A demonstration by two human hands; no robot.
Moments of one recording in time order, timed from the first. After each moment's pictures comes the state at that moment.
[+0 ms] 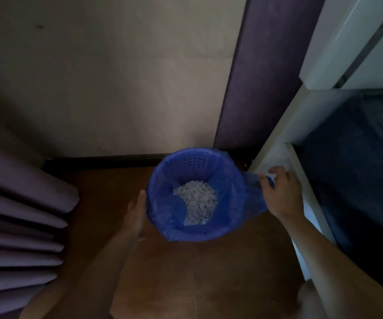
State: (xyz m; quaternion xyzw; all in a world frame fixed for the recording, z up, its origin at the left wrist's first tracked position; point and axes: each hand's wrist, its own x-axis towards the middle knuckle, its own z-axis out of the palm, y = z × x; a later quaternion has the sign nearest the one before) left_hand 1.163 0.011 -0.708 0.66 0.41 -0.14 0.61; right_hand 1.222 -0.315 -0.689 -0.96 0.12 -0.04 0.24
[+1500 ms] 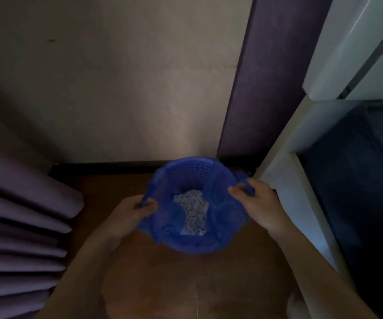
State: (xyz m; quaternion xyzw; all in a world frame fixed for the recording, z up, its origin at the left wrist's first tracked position) left_hand 1.165 0.045 -0.656 0.76 0.16 -0.18 0.61; right_hand 1.210 -0.252 -0.638 -0.84 0.05 0.10 0.53
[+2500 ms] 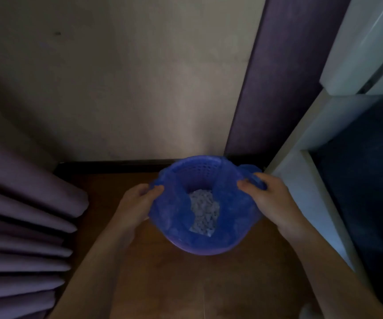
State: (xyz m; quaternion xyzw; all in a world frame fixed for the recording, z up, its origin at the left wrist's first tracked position) left_hand 1.180 0.027 -0.643 0.71 0.28 -0.09 0.64; right_hand 1.214 -0.240 -0.624 -0.81 0.09 0.09 0.57
